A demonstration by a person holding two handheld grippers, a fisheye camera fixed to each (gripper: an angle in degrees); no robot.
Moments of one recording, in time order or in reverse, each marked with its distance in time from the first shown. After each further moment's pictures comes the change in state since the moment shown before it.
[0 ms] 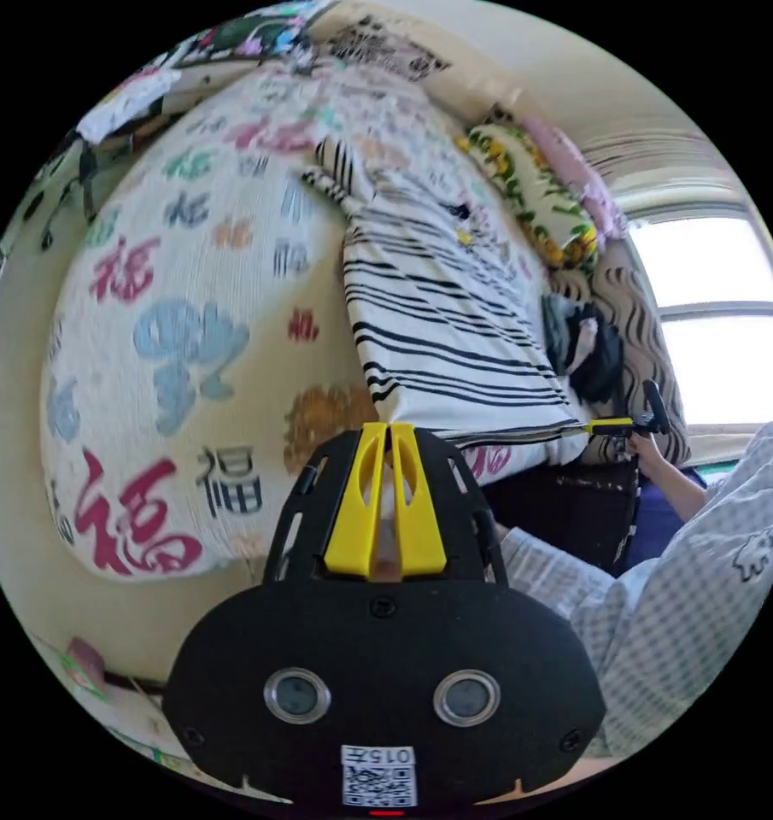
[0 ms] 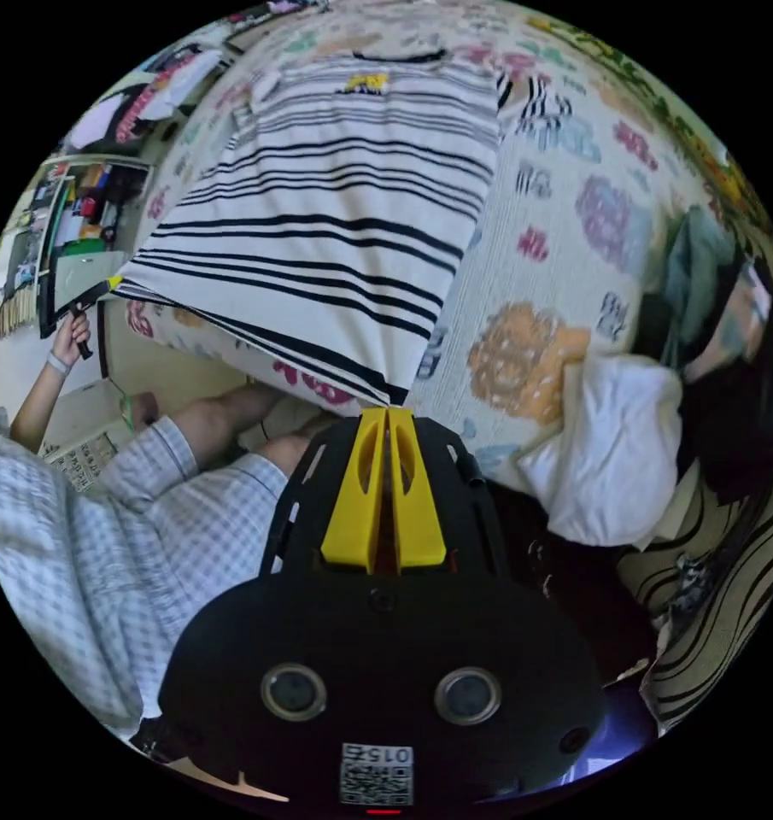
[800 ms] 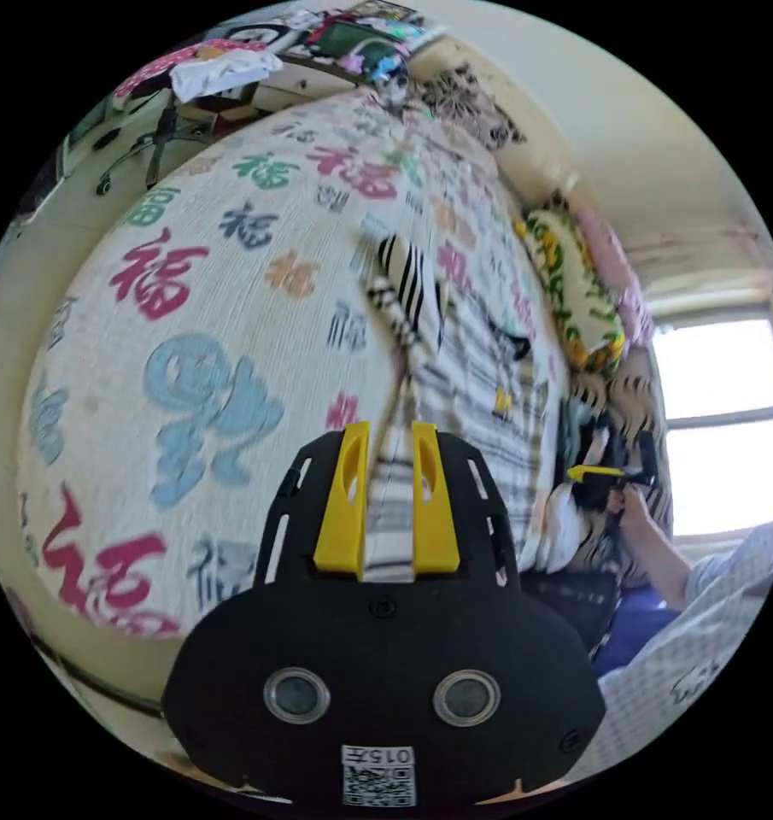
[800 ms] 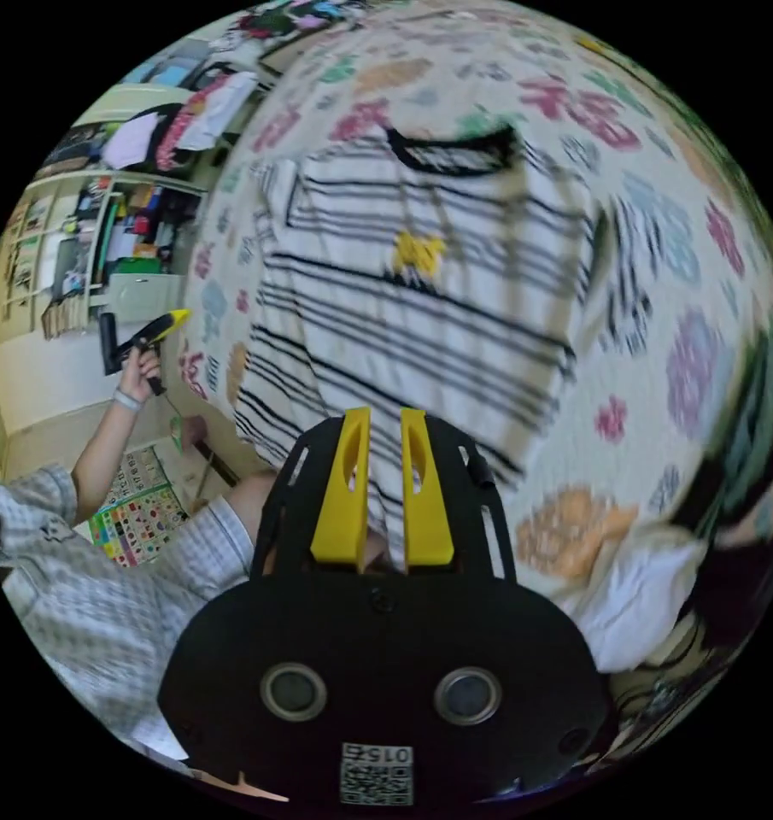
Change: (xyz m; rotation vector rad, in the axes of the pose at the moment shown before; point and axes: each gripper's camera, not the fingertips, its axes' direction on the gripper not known) left arm -0.112 -0.075 -0.047 0.159 -0.006 -0.228; right arm 0.098 -0.221 0.087 0.118 -0.177 -0.106
